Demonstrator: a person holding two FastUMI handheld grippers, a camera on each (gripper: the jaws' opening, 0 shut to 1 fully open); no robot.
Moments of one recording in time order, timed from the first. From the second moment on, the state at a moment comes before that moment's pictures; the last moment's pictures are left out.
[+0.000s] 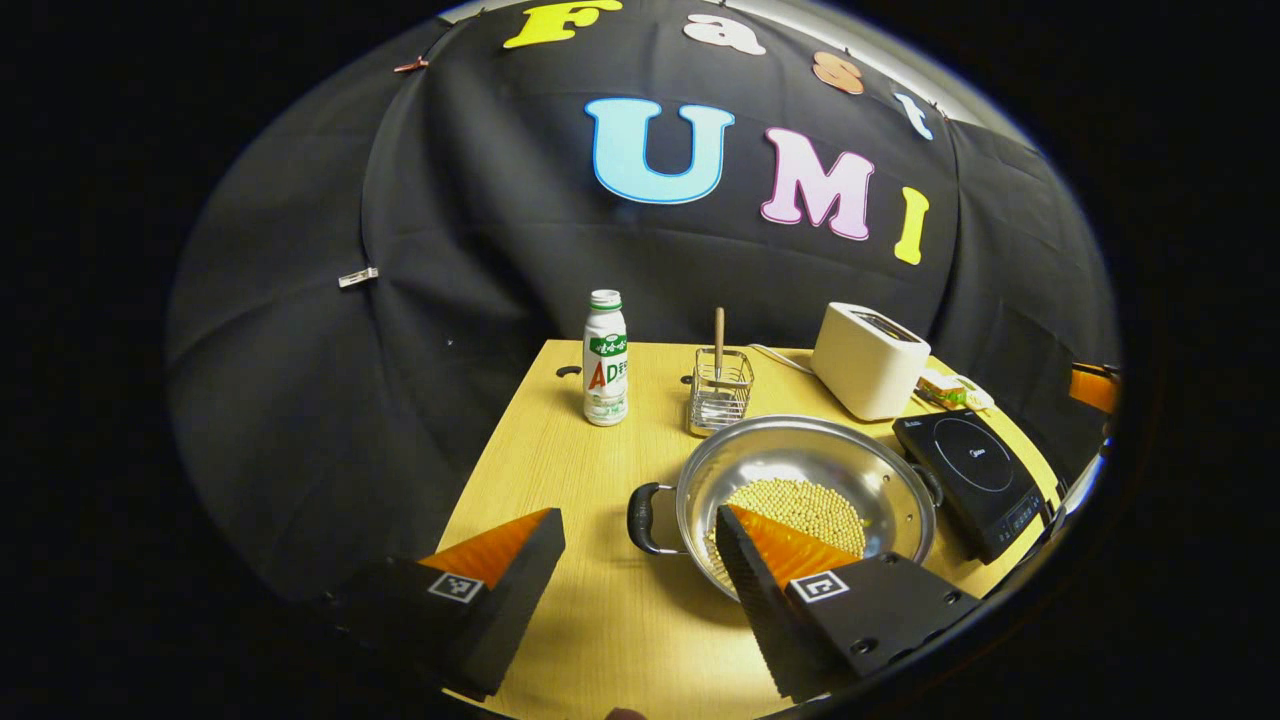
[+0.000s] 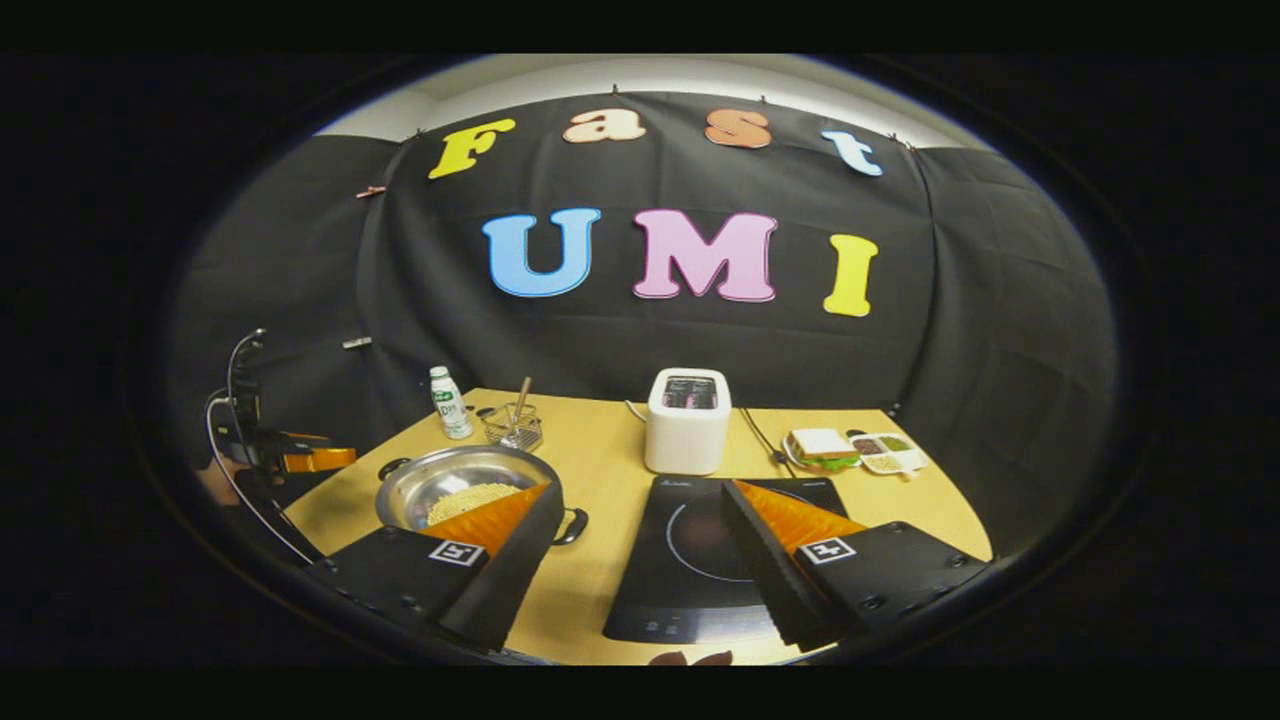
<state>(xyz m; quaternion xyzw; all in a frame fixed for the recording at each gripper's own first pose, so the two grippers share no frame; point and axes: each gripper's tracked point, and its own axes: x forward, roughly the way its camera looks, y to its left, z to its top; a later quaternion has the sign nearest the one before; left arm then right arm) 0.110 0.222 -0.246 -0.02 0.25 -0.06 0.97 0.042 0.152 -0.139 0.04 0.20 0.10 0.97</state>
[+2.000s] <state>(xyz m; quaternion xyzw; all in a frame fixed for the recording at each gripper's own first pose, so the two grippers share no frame) 0.189 0.189 -0.356 -0.01 0.36 -0.08 0.93 0.102 0.260 -0.364 0.04 0.43 0.08 0.90</state>
